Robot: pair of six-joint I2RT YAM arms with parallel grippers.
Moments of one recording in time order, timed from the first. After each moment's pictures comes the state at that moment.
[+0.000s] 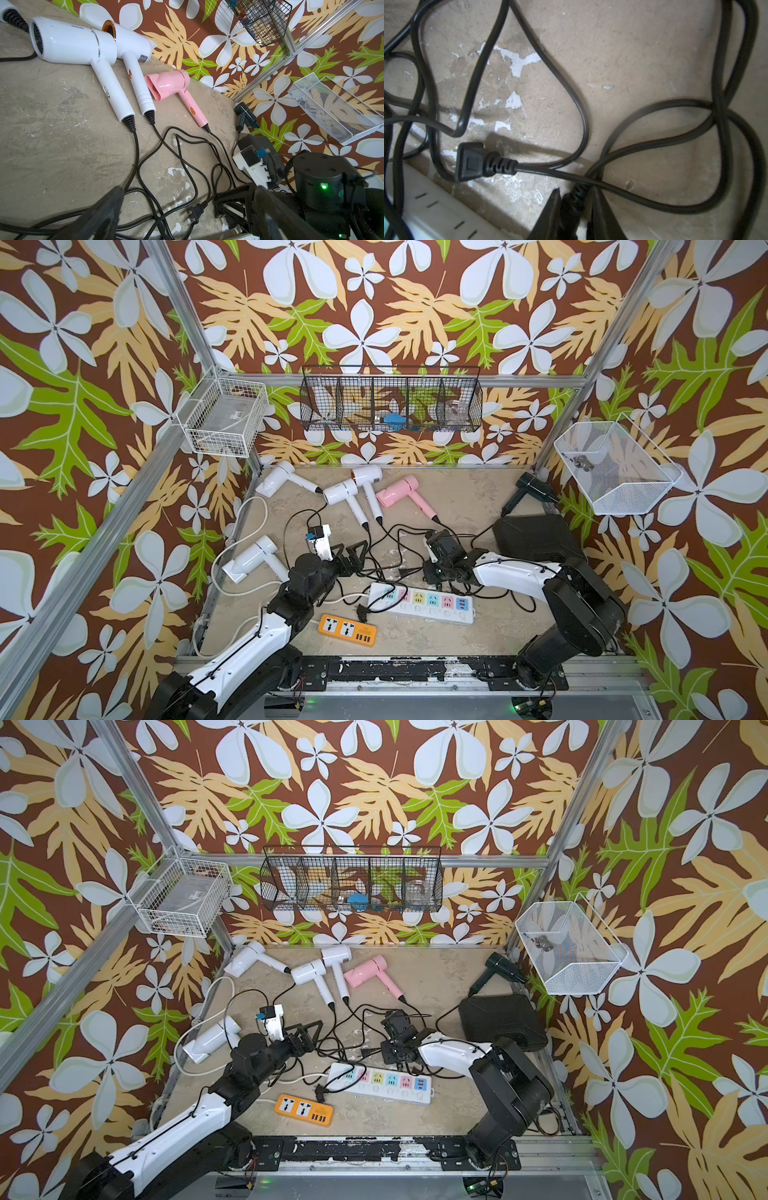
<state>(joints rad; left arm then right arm) -0.46 0.87 0.29 0.35 0.06 -0.69 0.67 1.64 0.83 -0.27 0.02 0.40</state>
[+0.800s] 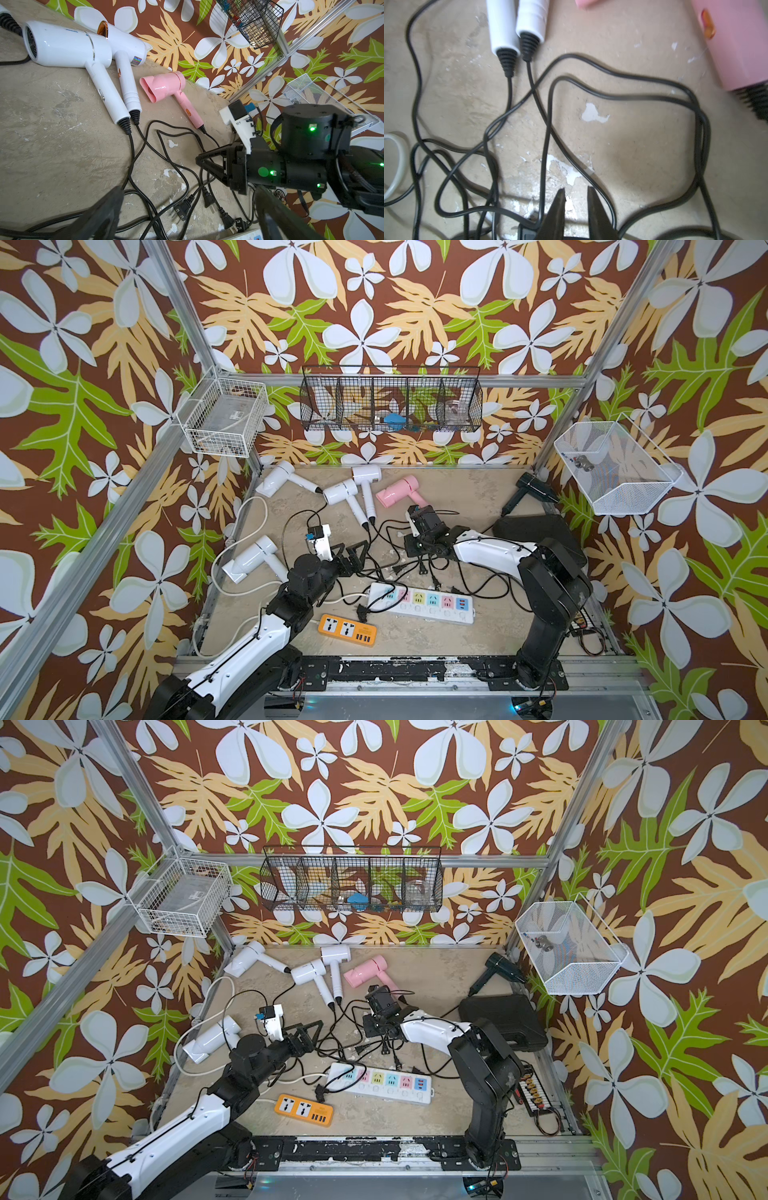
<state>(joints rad) -0.46 0.84 0.29 0.35 0.07 -0.69 0.67 1.78 1.15 -0.26 0.00 0.37</state>
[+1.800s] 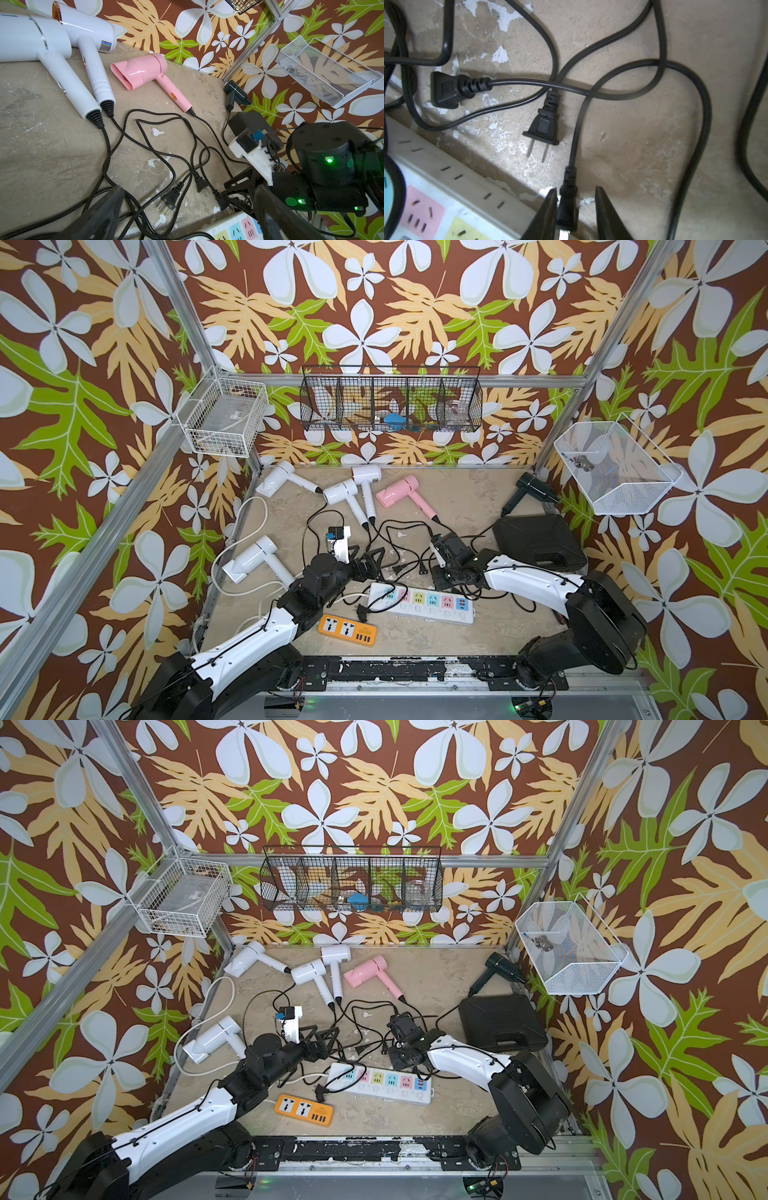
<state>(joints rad) -0.63 0.94 0.35 0.34 0.00 -0.60 0.67 1.52 0.81 -0.46 0.03 0.32</state>
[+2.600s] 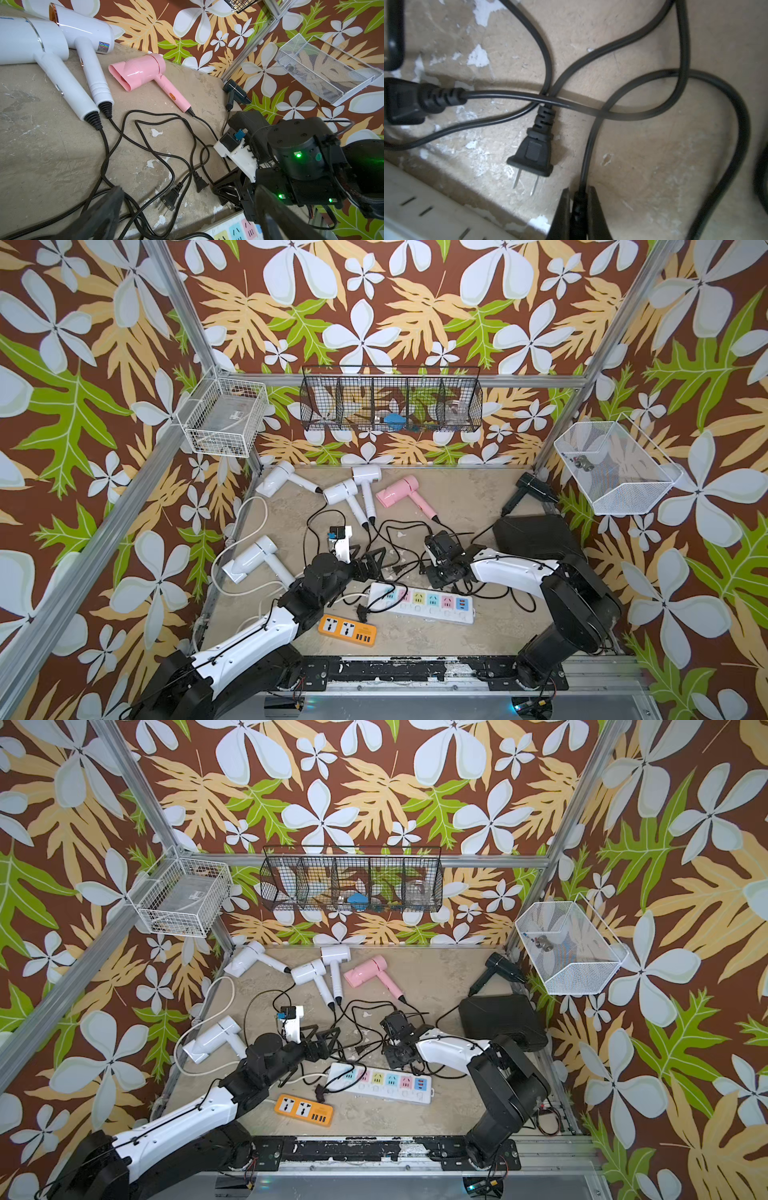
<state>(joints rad) -0.64 0.94 0.36 0.34 0.00 -0.59 0.67 1.61 0.87 -0.45 0.07 0.29</state>
